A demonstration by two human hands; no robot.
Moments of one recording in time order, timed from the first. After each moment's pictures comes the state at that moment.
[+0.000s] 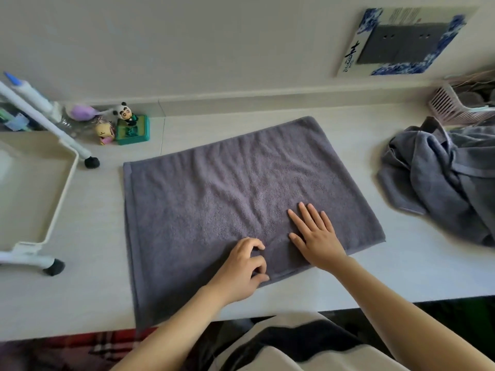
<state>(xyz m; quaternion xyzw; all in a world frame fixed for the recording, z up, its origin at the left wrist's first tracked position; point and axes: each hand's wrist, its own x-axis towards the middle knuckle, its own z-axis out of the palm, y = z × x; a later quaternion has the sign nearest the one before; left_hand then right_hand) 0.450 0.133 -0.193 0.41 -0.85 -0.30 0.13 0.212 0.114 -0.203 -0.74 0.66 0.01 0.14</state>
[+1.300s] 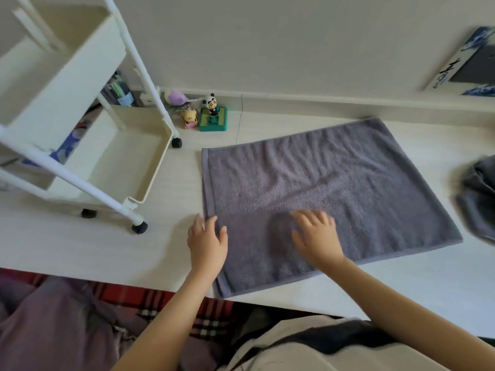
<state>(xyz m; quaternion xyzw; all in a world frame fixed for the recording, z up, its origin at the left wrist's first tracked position) 0.614 0.131 -0.192 0.80 -0.55 -0.18 0.16 0.367 0.099 -0.180 -0.78 0.60 -0.09 0.11</state>
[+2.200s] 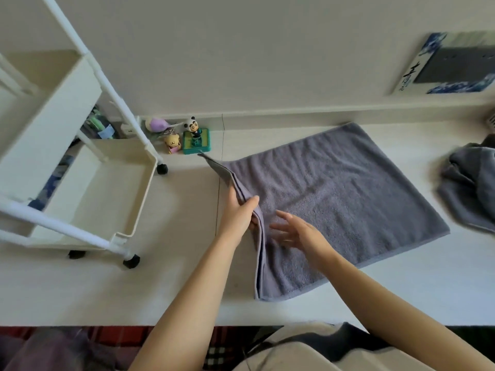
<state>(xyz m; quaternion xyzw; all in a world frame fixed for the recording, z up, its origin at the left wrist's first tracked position) 0.553 0.037 -0.127 0.61 -0.42 -0.52 0.42 0.392 0.085 -0.131 -0.36 0.57 -0.32 0.66</state>
